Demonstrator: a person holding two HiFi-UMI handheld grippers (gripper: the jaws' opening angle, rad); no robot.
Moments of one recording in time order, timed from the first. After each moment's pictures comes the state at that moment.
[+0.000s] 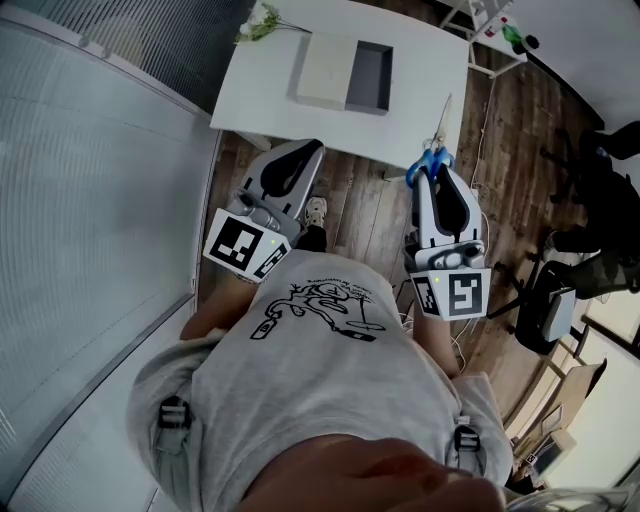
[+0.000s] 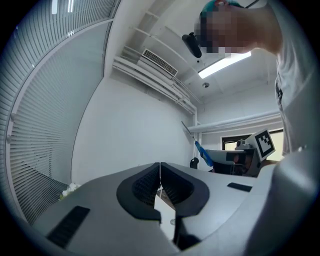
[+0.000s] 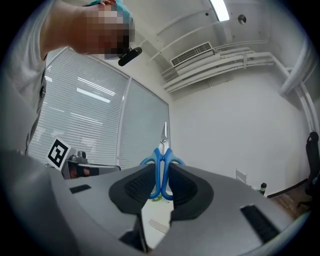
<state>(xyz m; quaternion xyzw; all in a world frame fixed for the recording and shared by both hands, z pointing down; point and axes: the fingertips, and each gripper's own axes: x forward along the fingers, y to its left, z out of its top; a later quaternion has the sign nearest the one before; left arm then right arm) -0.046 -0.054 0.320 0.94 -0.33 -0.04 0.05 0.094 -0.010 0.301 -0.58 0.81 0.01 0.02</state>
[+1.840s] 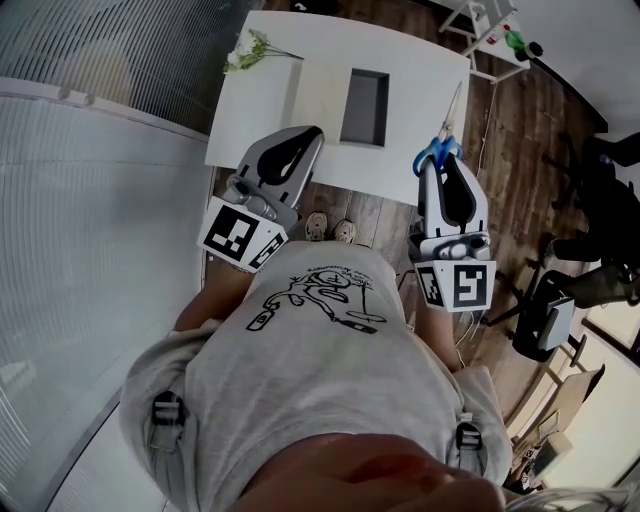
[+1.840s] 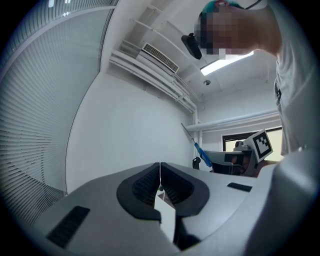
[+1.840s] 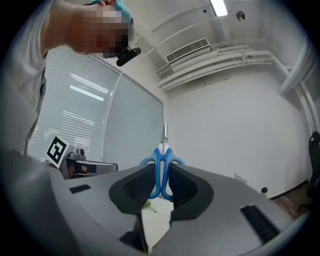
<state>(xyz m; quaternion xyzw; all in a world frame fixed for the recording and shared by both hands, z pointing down) -0.012 -0.188 0.300 0.95 -0.31 -0.03 0.04 0.135 -0.140 0.289 -0.60 0.80 0.01 0.03</state>
